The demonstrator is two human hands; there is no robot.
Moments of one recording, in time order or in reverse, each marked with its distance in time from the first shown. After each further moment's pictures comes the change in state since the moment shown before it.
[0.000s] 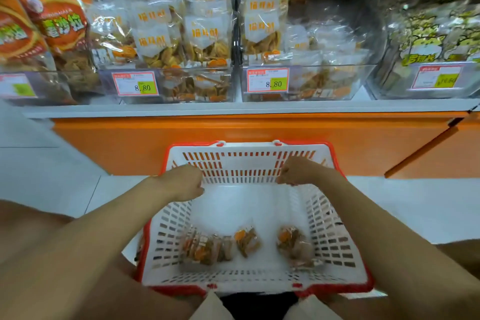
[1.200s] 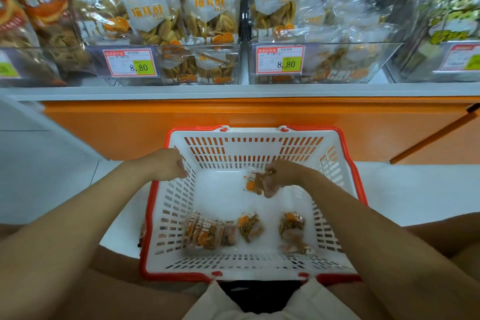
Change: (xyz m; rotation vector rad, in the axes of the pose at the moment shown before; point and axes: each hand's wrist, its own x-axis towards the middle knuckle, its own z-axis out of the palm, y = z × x) left_hand 0.022 -0.056 0.011 -0.294 -0.078 -0.137; right_hand 0.041 -0.005 0.051 0.043 -0.180 -0.014
